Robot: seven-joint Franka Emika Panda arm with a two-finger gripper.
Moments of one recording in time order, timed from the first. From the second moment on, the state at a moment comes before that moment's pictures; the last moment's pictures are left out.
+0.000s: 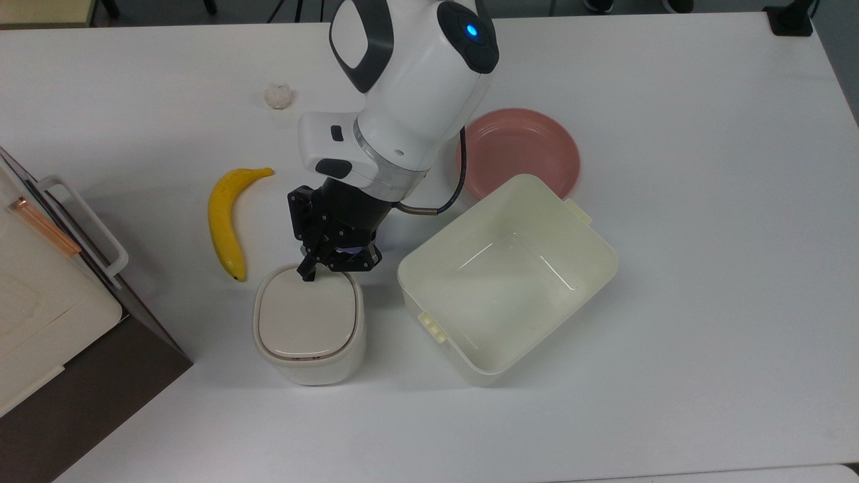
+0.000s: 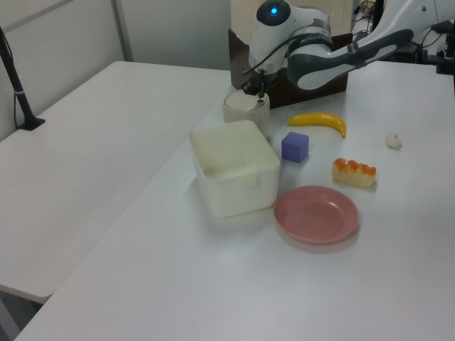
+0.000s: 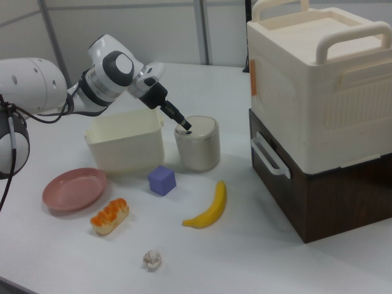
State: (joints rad) arm 0.05 0.55 0.06 -1.37 -0.71 2.10 1.04
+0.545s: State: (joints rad) arm 0.05 0.56 0.06 -1.37 -0.73 2.10 1.04
